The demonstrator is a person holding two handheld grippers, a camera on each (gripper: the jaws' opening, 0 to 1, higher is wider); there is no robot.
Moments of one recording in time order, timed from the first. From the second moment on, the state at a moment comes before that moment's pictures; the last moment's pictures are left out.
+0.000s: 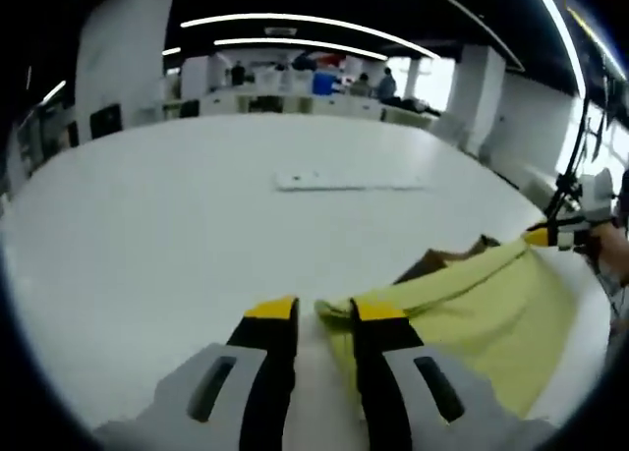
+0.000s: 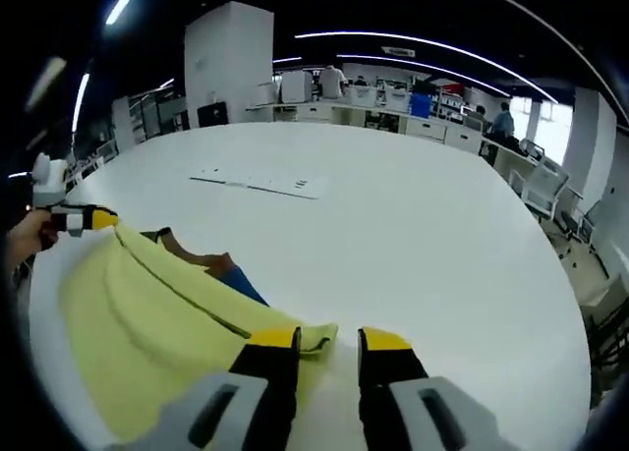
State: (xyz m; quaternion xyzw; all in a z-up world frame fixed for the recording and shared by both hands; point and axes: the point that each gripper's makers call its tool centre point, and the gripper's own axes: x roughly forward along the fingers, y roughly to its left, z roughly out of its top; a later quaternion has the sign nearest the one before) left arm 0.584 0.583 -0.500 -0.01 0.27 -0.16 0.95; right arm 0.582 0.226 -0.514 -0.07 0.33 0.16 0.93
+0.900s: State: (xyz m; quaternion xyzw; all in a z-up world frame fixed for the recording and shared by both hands) left arm 0.610 0.572 -0.523 0.04 0.27 -0.20 0.94; right arm 0.604 0.226 -0.524 -0.03 0.30 0.17 0.94
